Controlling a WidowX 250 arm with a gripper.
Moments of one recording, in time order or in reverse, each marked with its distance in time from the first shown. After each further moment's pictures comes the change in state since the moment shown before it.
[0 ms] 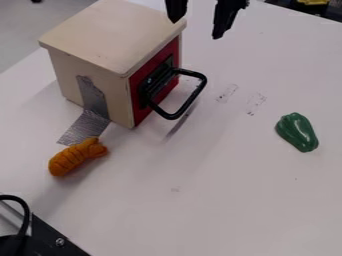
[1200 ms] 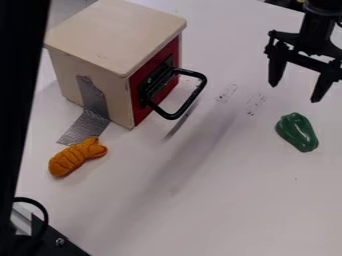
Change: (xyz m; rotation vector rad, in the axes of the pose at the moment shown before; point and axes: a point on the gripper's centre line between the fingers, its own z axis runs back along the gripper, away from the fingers) arm 0.067 -0.121 -0.096 -0.055 0.089 -0.008
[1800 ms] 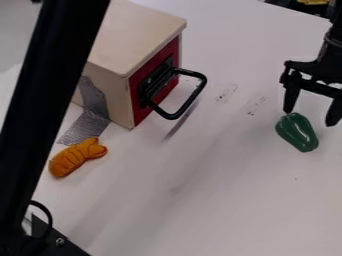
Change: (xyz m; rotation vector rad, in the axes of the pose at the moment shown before) arm 0.000 -0.023 -0.031 0.051 0.038 0.218
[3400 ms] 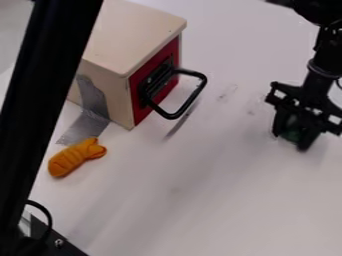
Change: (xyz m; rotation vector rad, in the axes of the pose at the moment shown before) arm -0.018 0.015 -0.026 0.009 0.032 -0.281
